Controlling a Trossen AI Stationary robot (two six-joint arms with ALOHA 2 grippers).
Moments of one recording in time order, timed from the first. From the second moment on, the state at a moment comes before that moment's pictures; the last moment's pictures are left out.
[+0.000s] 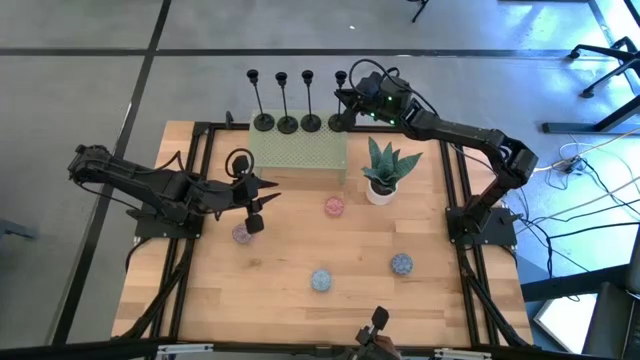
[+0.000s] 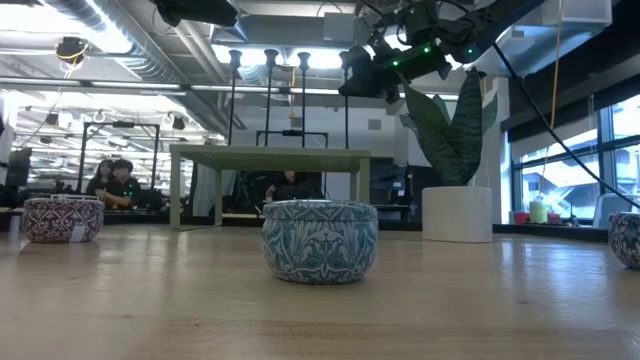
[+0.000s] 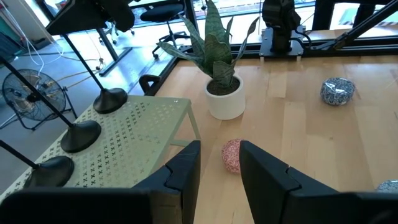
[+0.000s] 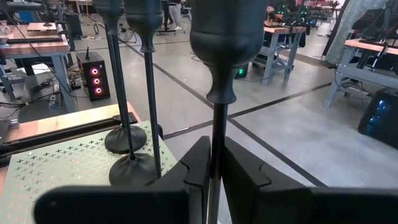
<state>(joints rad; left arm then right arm) -0.27 0.96 0.86 -0.35 -0.64 -0.09 -0.61 1.64 1.20 0.30 -0.07 -0.04</state>
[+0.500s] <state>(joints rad) -0.27 0.96 0.86 -0.35 -0.64 -0.09 -0.59 1.64 1.20 0.32 -0.10 -0.04</state>
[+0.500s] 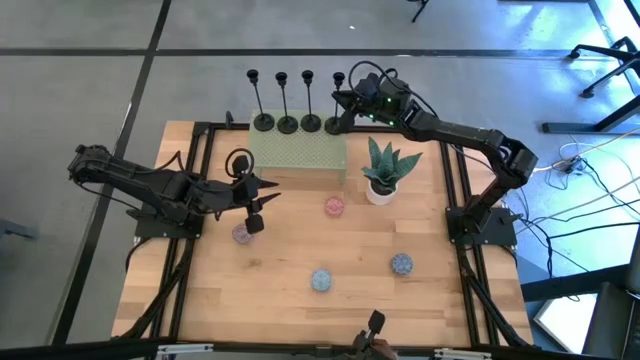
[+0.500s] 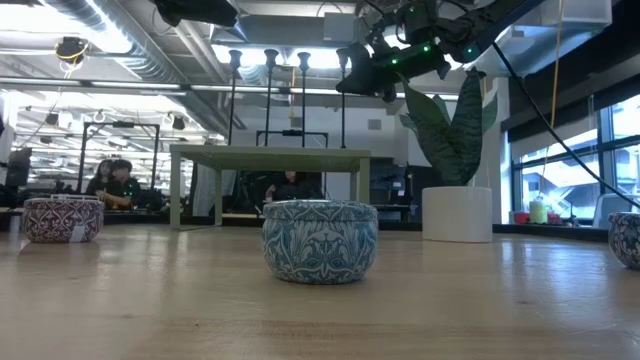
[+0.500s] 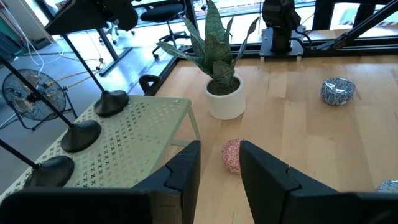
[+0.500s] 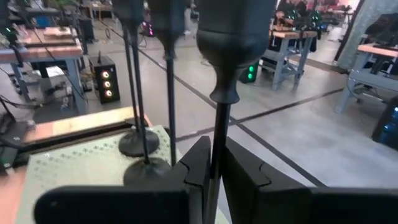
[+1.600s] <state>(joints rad) -0.27 0.96 0.86 -0.35 -0.64 -0.09 -0.59 1.65 1.20 0.34 -0.11 -0.04</state>
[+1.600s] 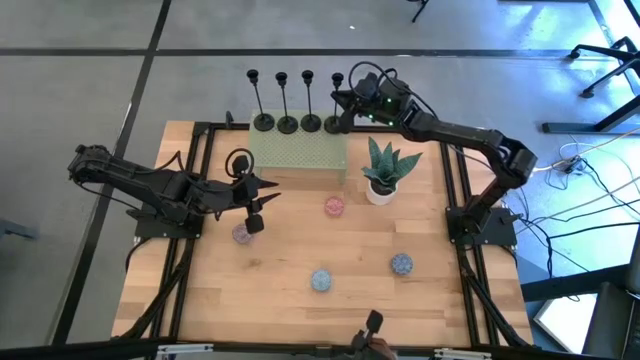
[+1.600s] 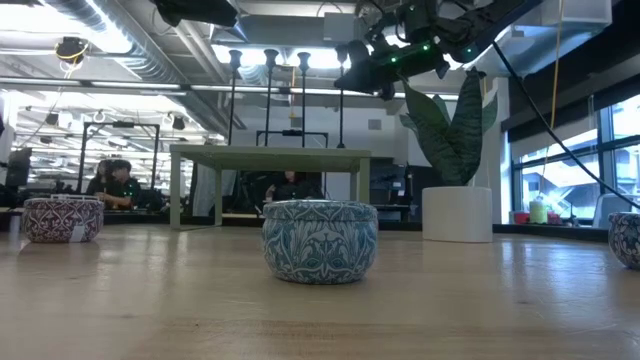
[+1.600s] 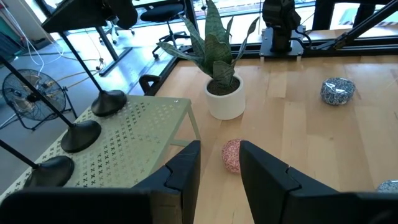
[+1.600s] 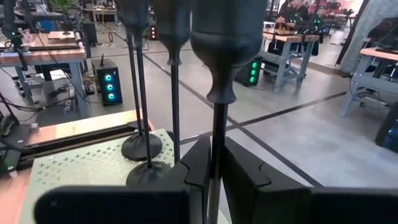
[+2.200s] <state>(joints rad) -0.27 0.96 0.86 -0.36 -0.64 -0.09 -0.59 1.69 1.20 0.34 -0.05 -0.05</state>
